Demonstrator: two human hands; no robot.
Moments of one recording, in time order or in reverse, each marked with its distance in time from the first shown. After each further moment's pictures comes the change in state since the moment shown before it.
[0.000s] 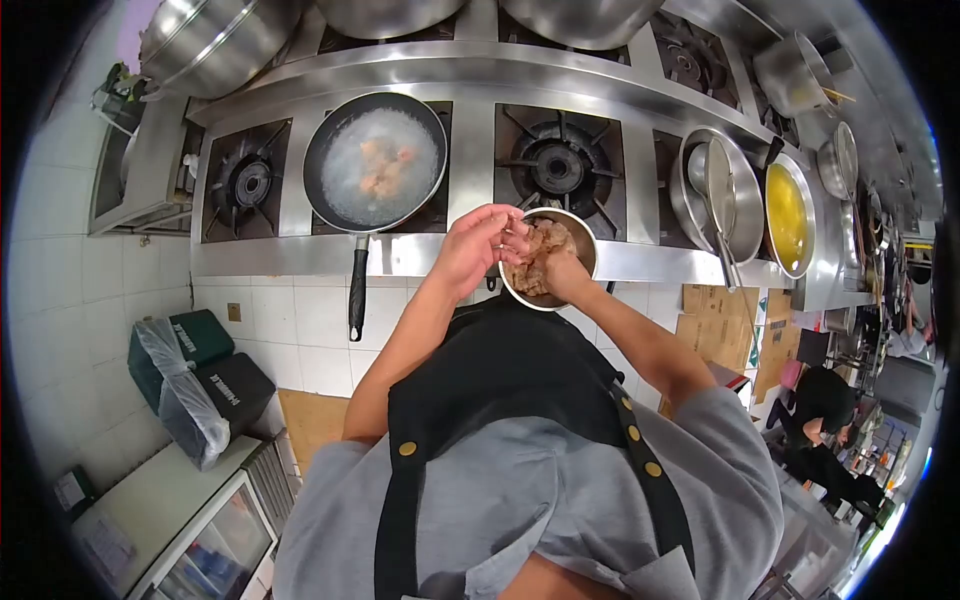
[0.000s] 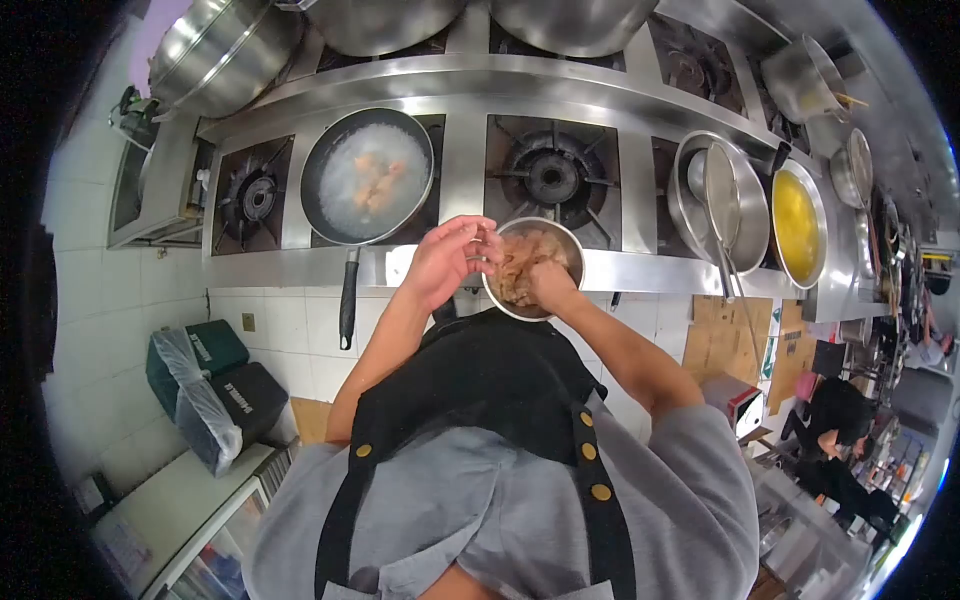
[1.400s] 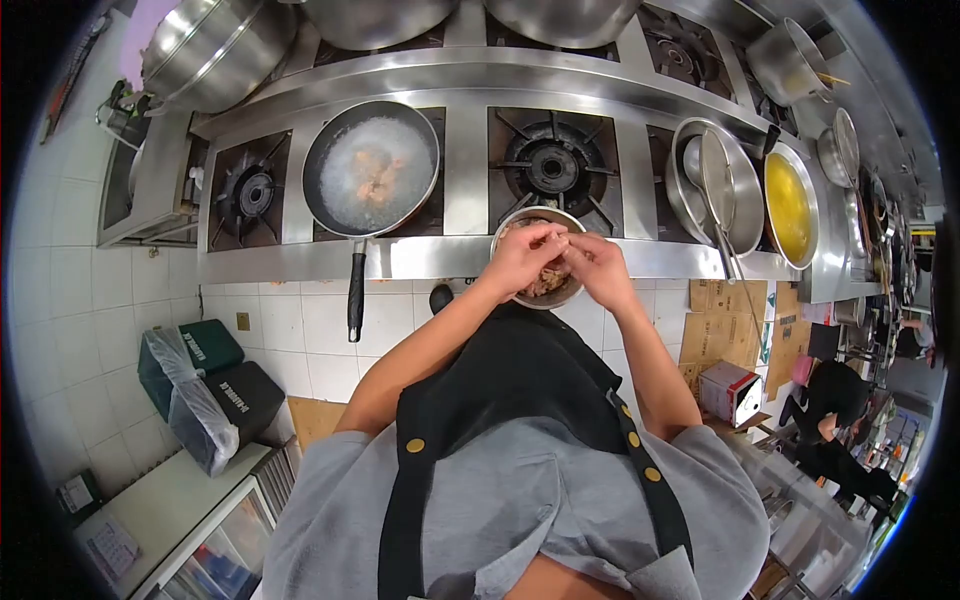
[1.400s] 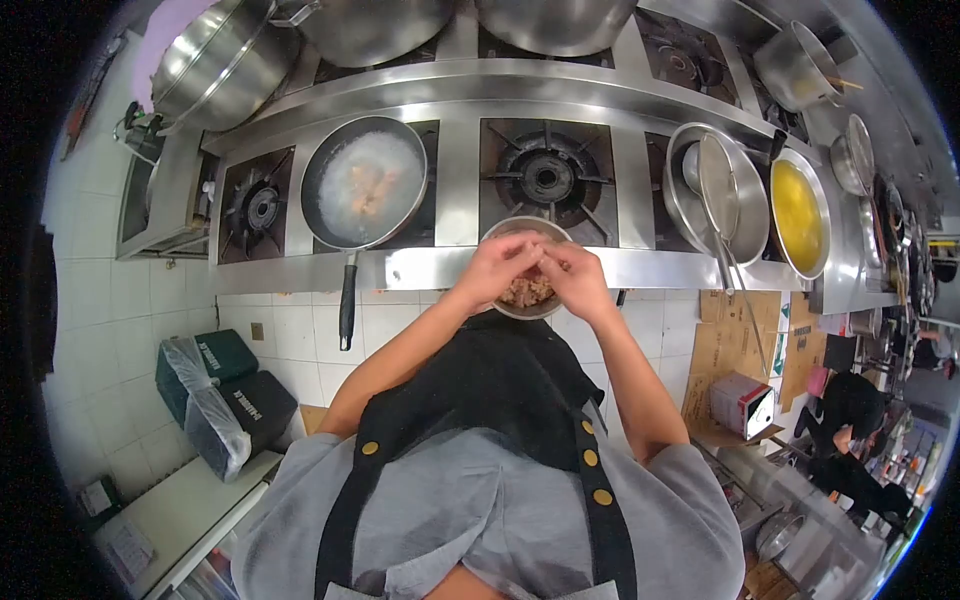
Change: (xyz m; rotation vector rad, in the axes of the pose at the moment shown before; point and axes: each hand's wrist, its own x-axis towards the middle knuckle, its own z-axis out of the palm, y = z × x) left_hand 0.034 -0.065 0.033 0.312 0.024 -0.021; right_hand -0.056 -0.032 -0.105 0.959 0.451 0.152
